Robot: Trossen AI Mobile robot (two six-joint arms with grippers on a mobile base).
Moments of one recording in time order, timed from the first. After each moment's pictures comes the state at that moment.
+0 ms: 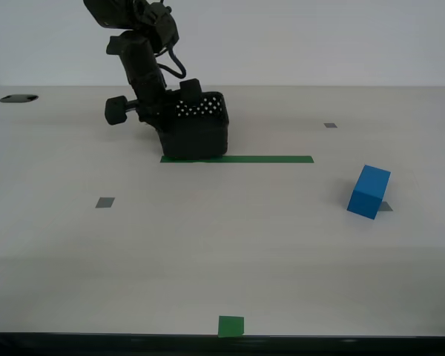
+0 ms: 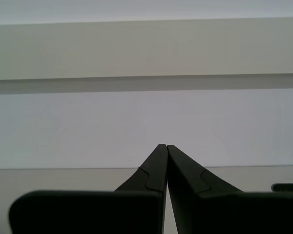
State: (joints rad) arm 0 0.01 1.05 0.52 0.53 -0.01 0.02; arm 1 -0.37 2.29 1.56 -0.48 0.03 -0.56
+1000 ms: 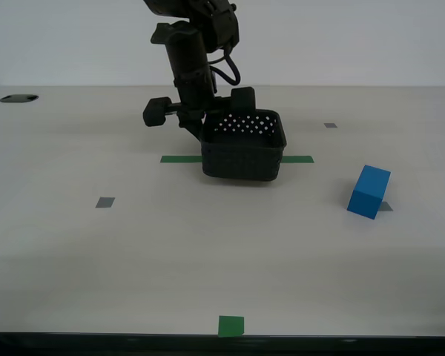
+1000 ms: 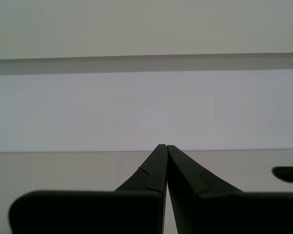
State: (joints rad) arm 0 0.01 1.08 0.52 0.49 -0.01 0.02; arm 1 -0.63 2.25 1.58 -0.65 0.07 -0.57
